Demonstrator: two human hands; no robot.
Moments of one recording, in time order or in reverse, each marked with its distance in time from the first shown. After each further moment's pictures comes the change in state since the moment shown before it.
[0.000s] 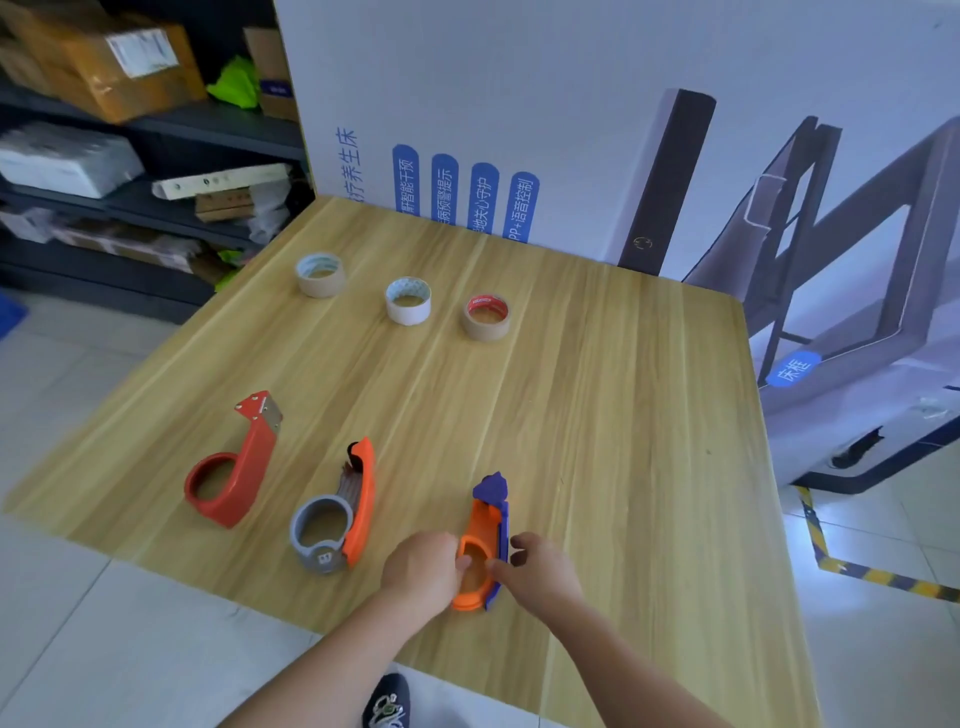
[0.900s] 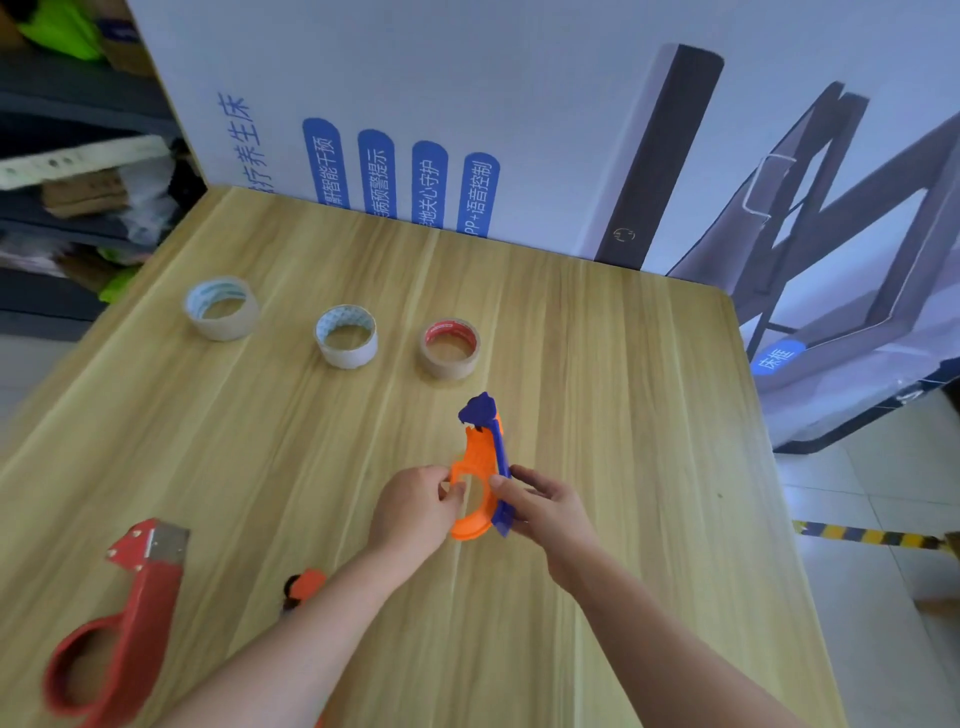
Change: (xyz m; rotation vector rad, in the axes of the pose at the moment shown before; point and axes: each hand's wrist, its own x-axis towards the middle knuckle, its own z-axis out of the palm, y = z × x) left_hand 0.170 0.014 -0.091 -0.448 0.173 0.110; right_hand 0.136 -0.071 -0.077 0.889 0.063 0.092
